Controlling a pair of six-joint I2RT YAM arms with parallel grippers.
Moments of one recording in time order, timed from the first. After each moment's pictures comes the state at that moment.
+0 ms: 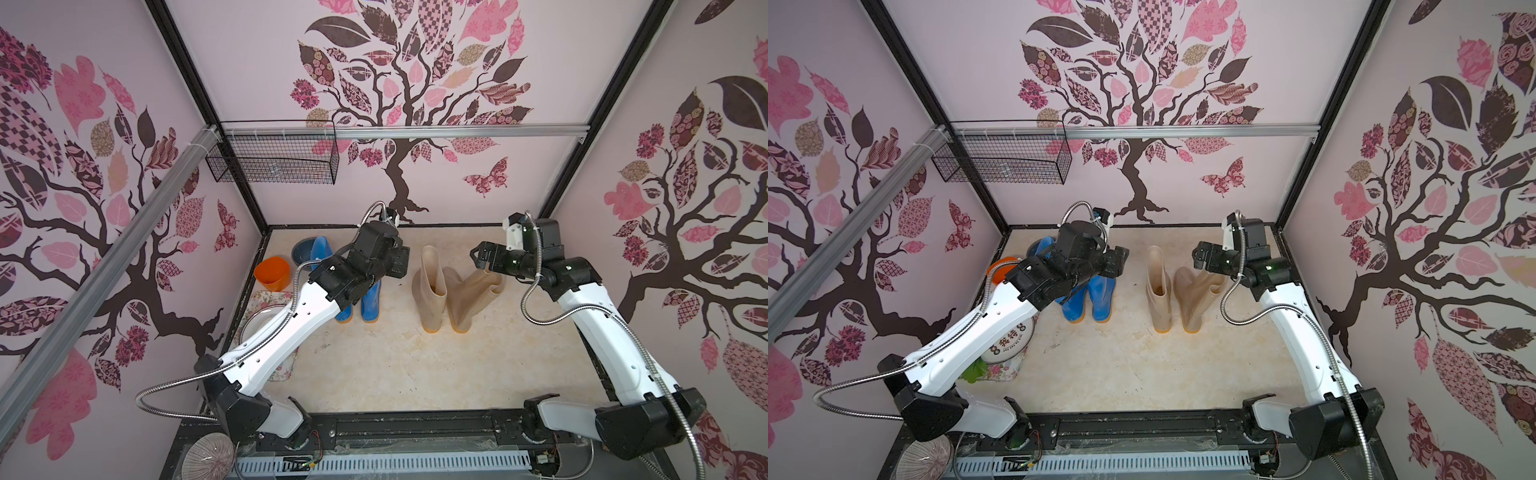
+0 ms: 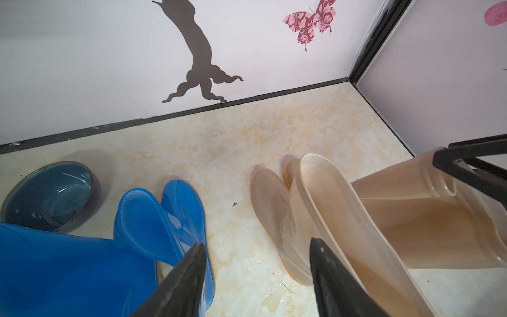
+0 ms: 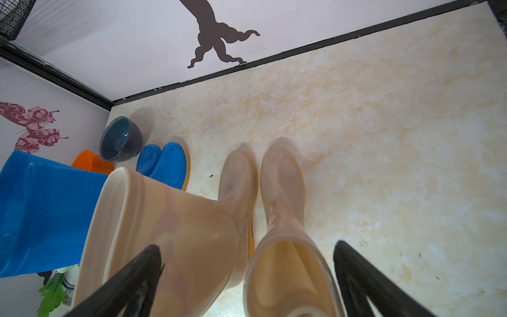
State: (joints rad) left arm -0.75 1.46 1.59 -0.69 -0.27 -0.29; right arm 0.21 1.27 1.36 -0.75 -0.14 0.38
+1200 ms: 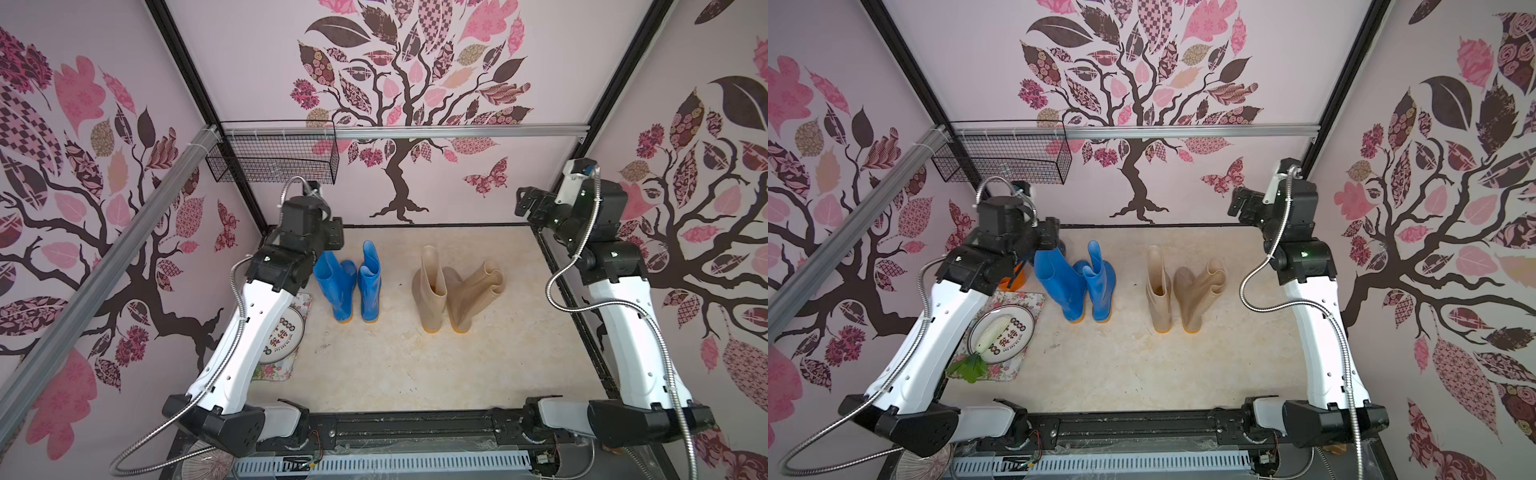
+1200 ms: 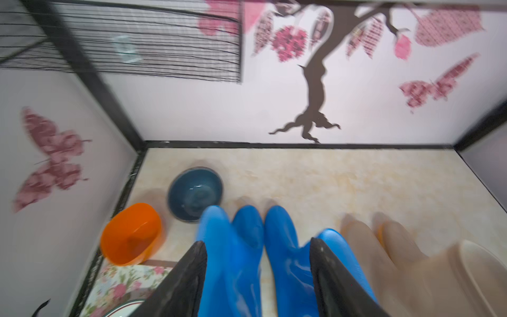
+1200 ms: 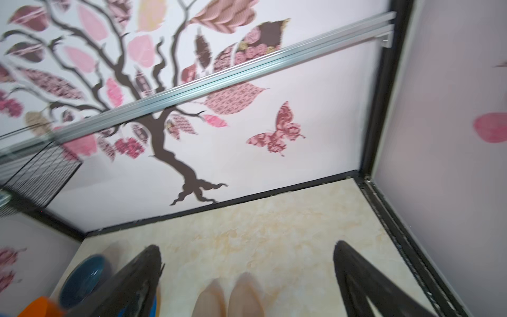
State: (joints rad) left arm -0.27 1.31 1.66 -0.78 -0.27 -0.17; right arm -0.03 1.31 1.65 -0.57 0.02 0.31
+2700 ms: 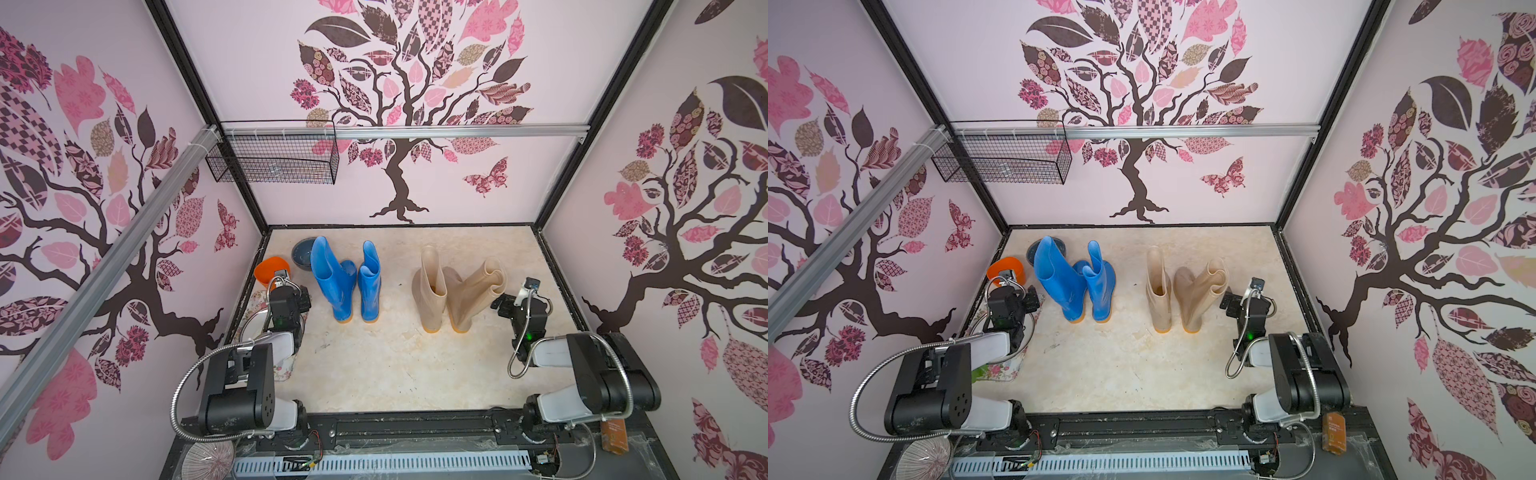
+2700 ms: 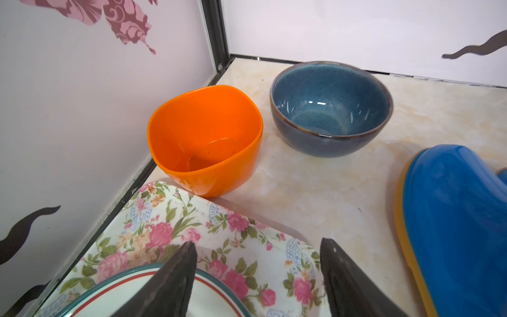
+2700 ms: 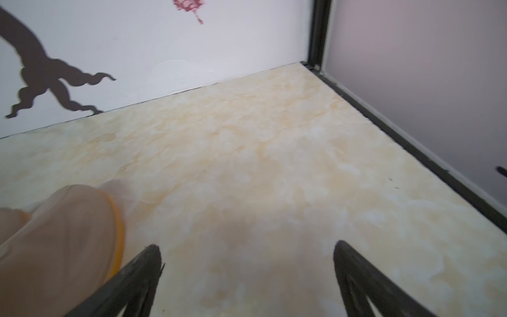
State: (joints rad) left arm 0.09 1.40 0.42 0.59 -0.19 -0.04; right arm 0.03 1.52 0.25 1.00 0.17 0.18
